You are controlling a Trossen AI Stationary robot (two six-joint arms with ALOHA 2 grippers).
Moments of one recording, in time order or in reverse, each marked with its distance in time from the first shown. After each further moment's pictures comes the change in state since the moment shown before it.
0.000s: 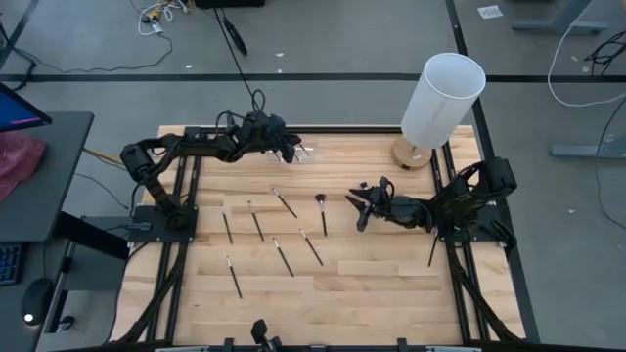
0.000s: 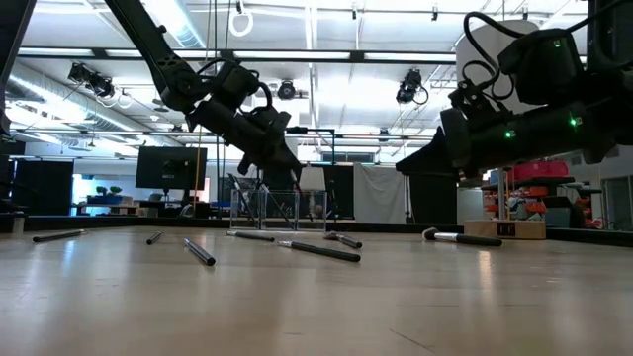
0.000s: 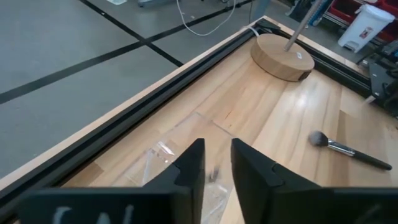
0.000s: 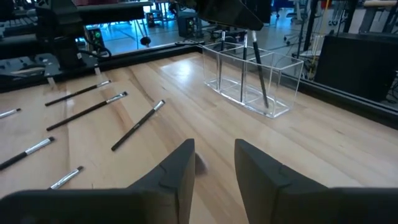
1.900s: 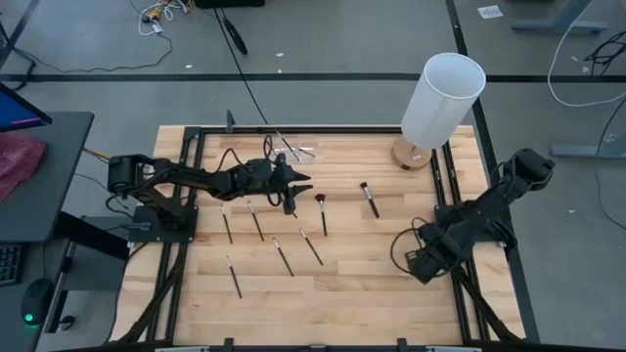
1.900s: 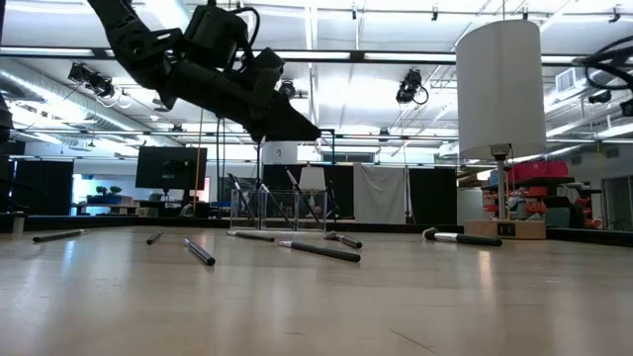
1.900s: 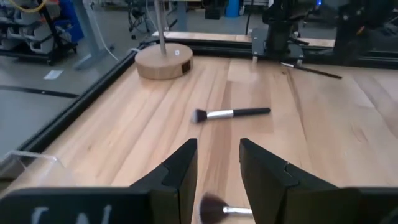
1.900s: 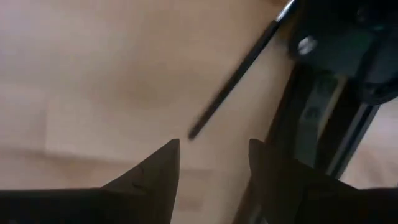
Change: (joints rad) left arm -0.444 -0.150 -0.198 0.188 -0.206 0.225; right arm 0.683 -0.358 0.504 -2.391 -0.645 1.925
